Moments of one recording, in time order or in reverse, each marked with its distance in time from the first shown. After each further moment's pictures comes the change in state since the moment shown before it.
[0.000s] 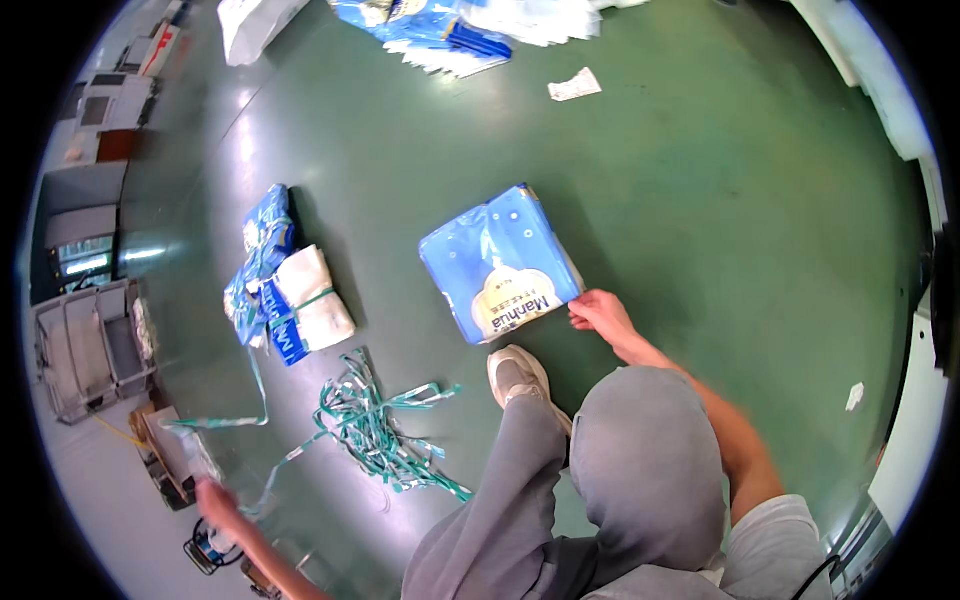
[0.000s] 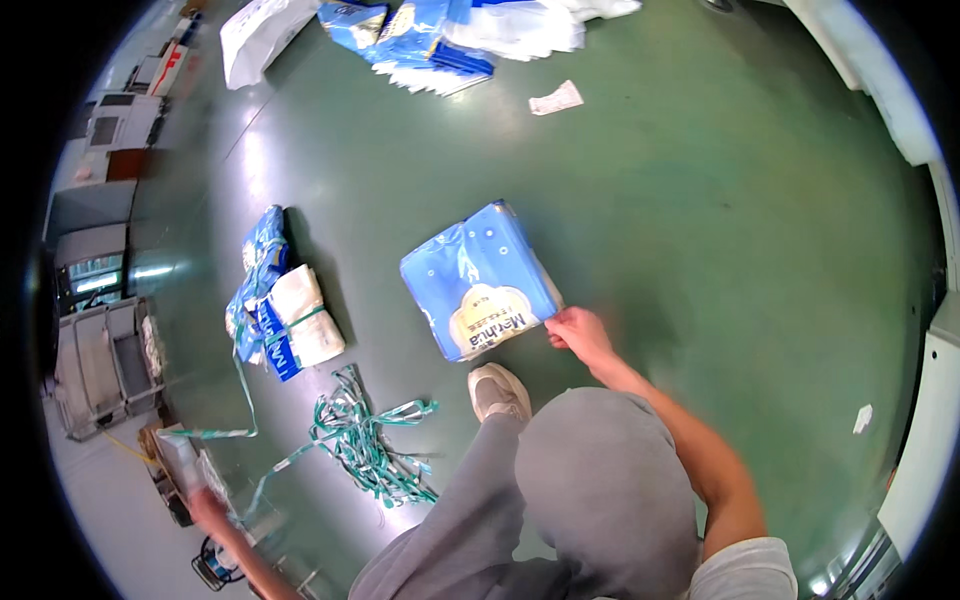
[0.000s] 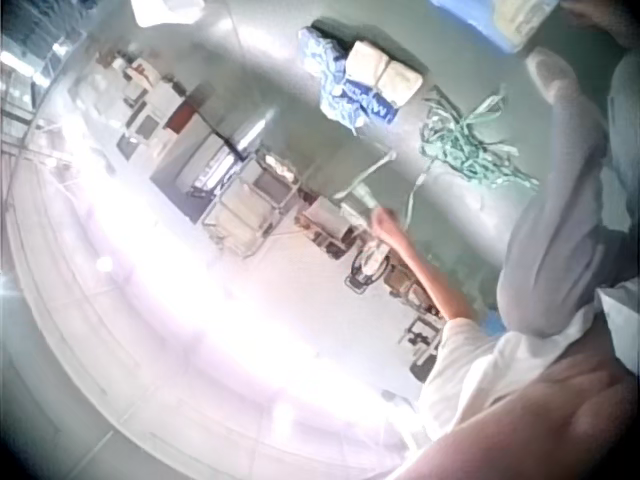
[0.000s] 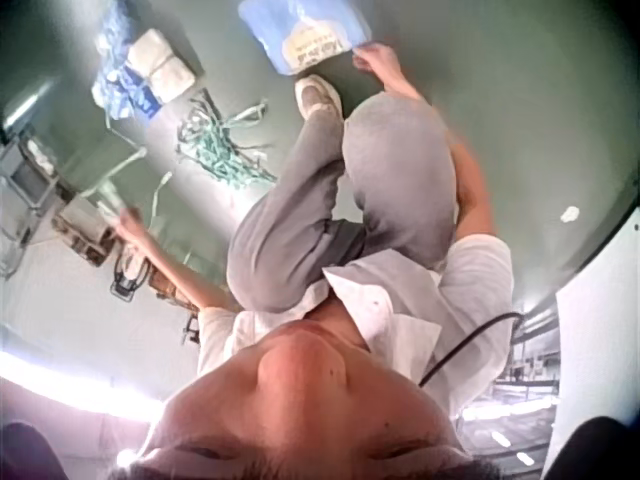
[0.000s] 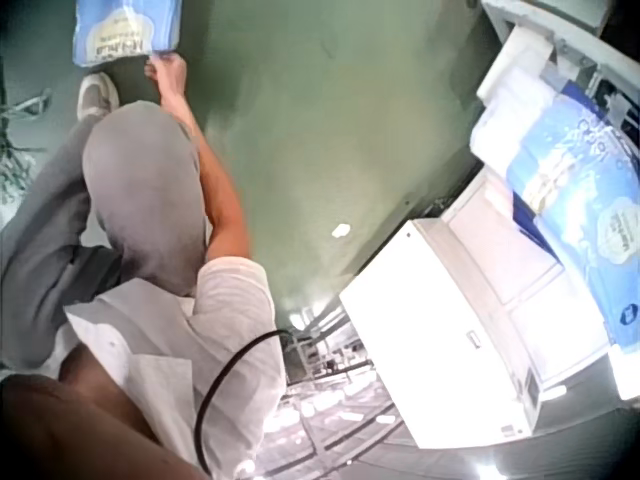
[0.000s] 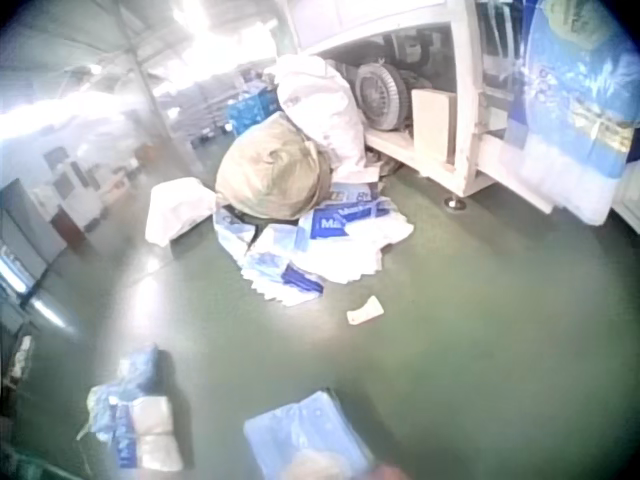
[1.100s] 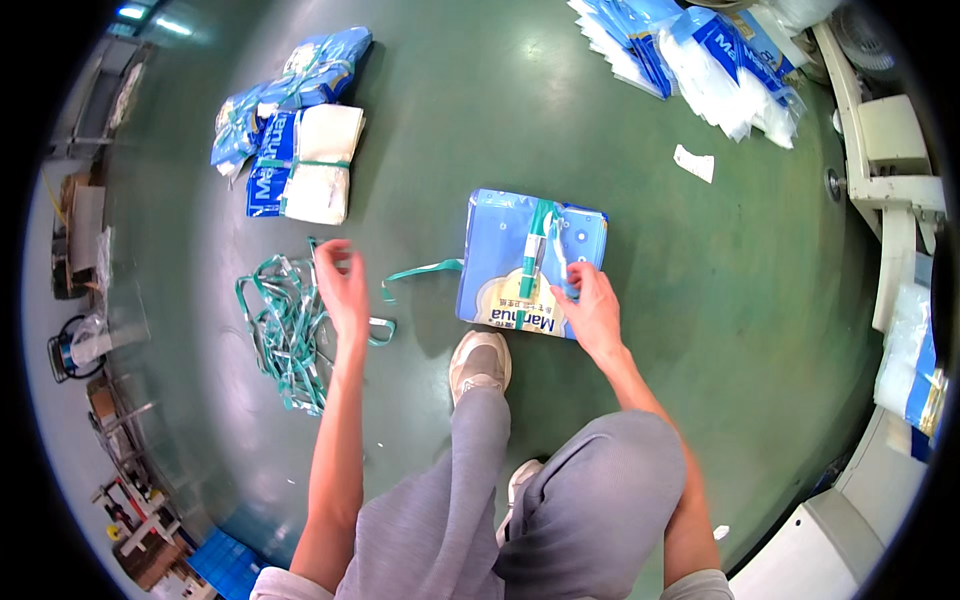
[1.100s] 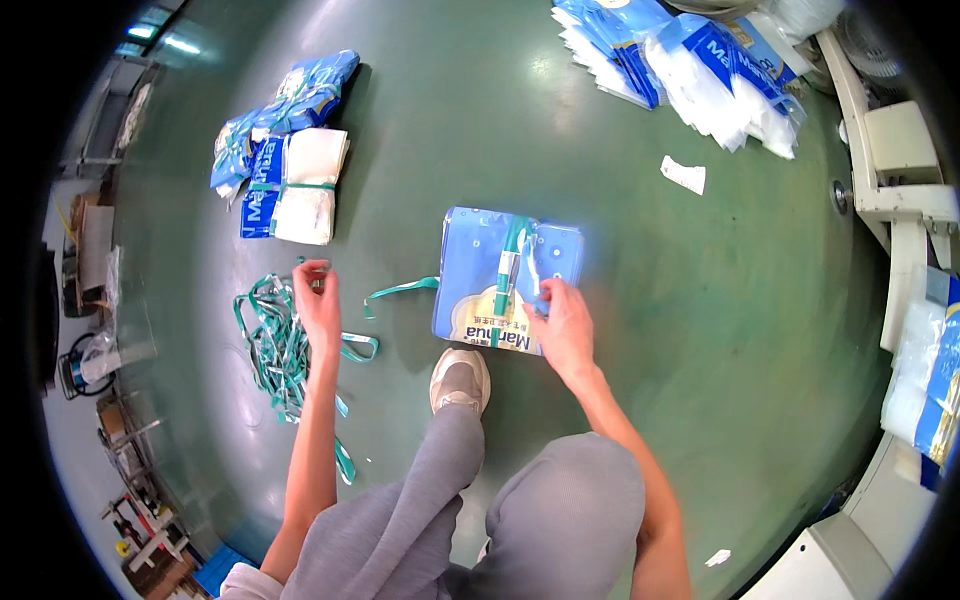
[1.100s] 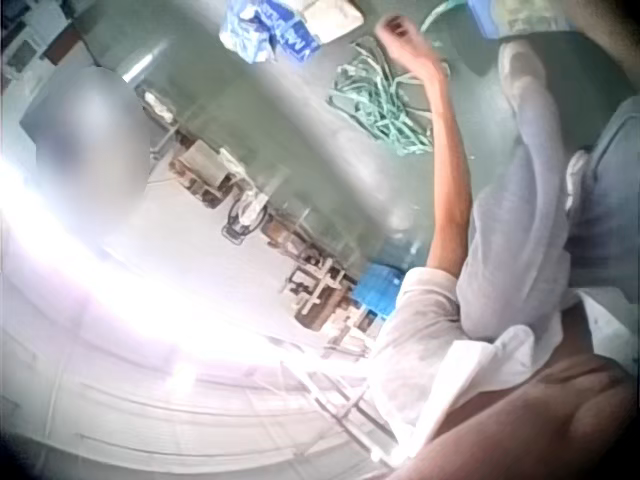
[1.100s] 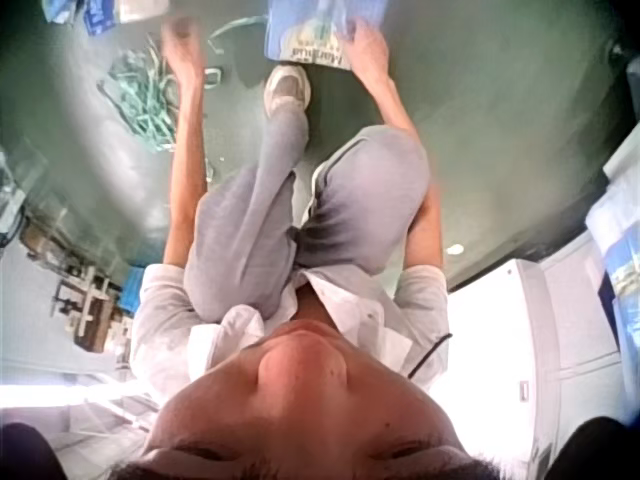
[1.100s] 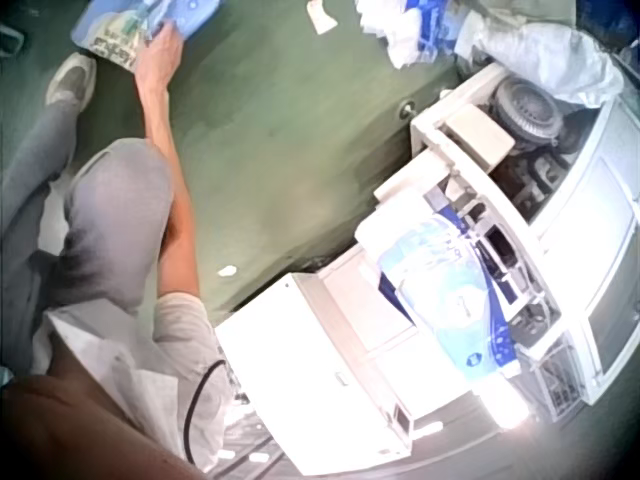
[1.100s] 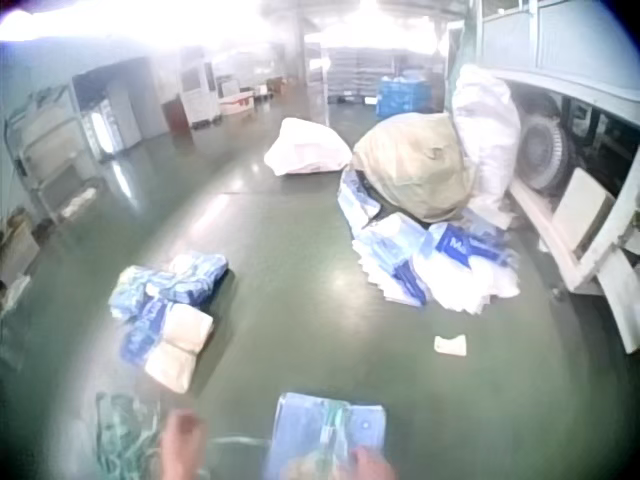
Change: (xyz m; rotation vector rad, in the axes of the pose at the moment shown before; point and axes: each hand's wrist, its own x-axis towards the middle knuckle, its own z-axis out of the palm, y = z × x) left_hand -0.132 -0.138 0.301 0.182 -0.104 -0.095; right_hand 0.036 -0.090 0.063 -0.981 0.008 -0.707
